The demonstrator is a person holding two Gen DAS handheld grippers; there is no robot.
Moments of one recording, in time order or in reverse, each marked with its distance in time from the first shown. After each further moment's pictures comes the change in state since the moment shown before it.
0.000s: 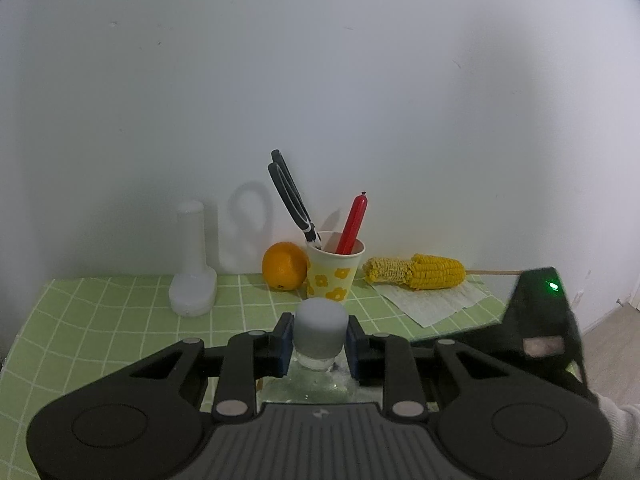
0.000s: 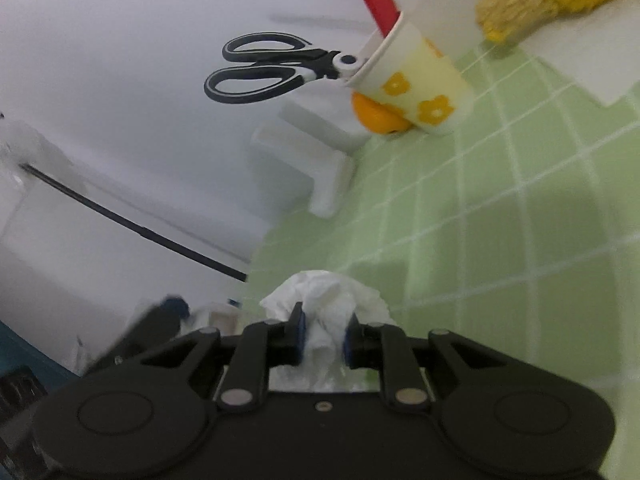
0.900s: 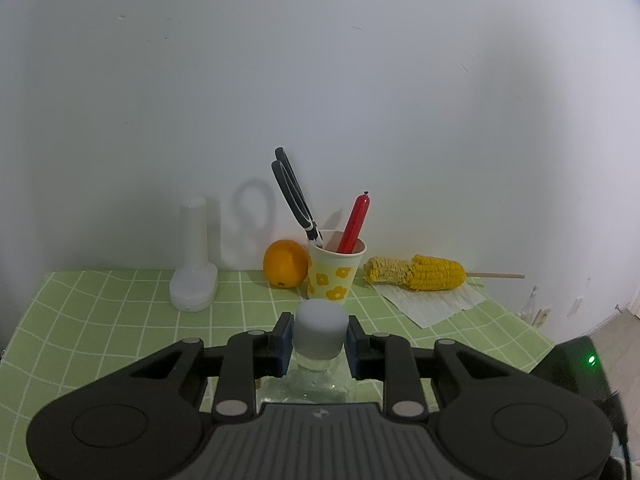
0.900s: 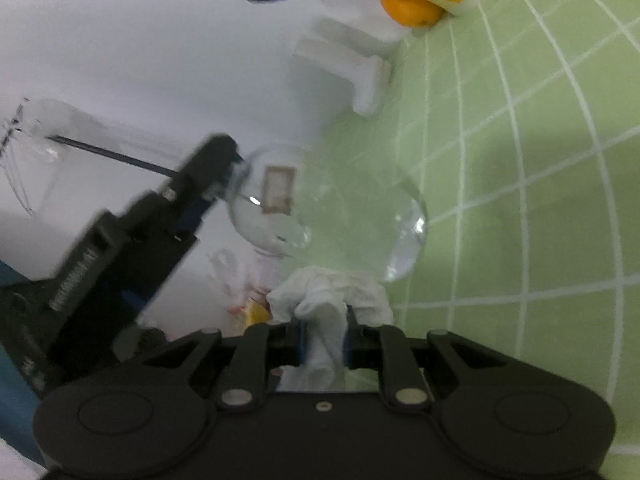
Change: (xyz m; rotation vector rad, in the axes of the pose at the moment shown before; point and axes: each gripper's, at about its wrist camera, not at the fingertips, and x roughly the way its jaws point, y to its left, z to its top) left arm 0.000 0.002 0.004 -0.022 0.008 -0.003; right arm 0.010 0.010 -0.059 0.088 0.138 0.165
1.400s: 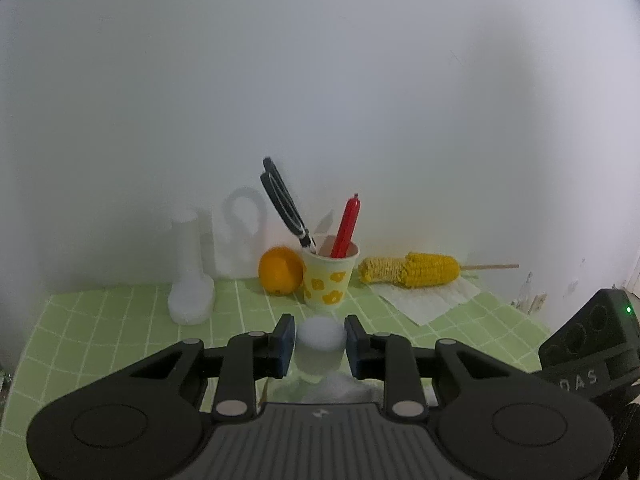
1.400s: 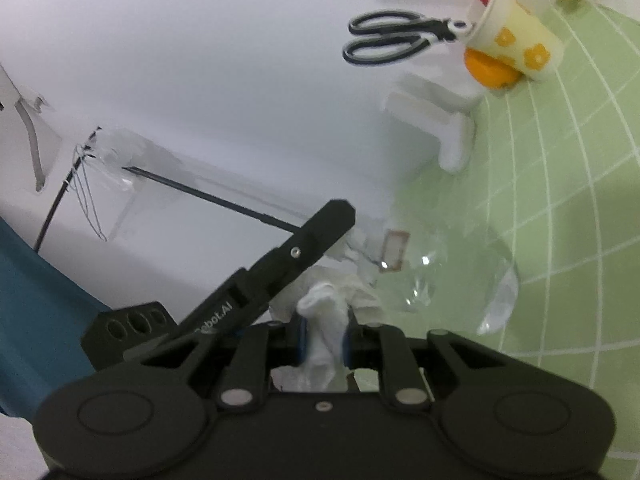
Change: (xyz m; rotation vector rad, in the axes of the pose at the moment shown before) left arm -0.005 0.000 0.014 0.066 0.011 -0.020; right arm -0.031 0.035 0.011 -0.035 -0.128 0.200
